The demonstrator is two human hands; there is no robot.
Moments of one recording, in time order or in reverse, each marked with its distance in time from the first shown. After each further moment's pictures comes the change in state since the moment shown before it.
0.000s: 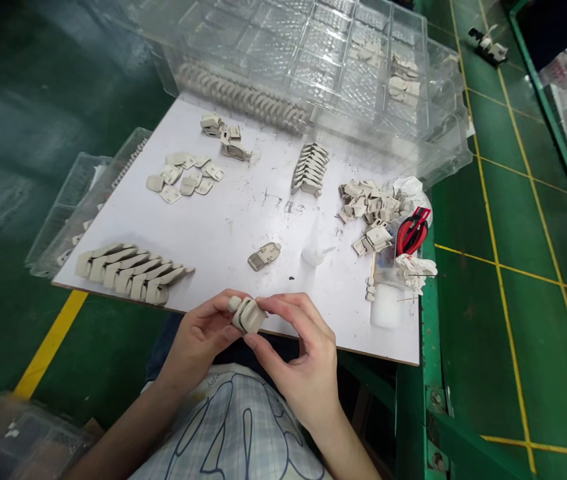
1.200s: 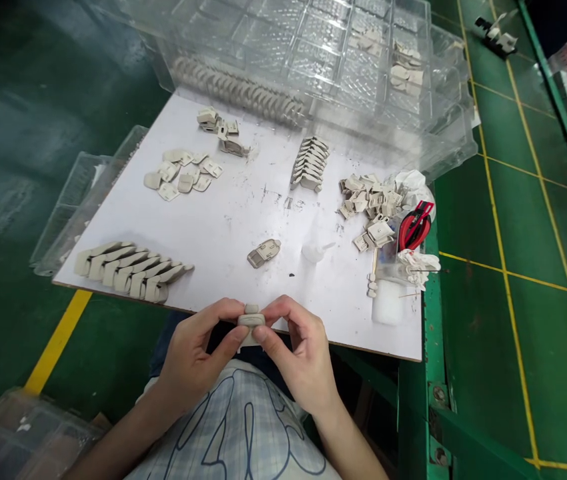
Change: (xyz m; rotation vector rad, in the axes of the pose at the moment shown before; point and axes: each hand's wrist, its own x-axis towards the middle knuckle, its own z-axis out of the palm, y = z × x) left_hand -0.012 0.009 0.004 0.698 -0.080 0.312; right_hand 0.000 0.013 0.000 0.356 -0.138 0.265
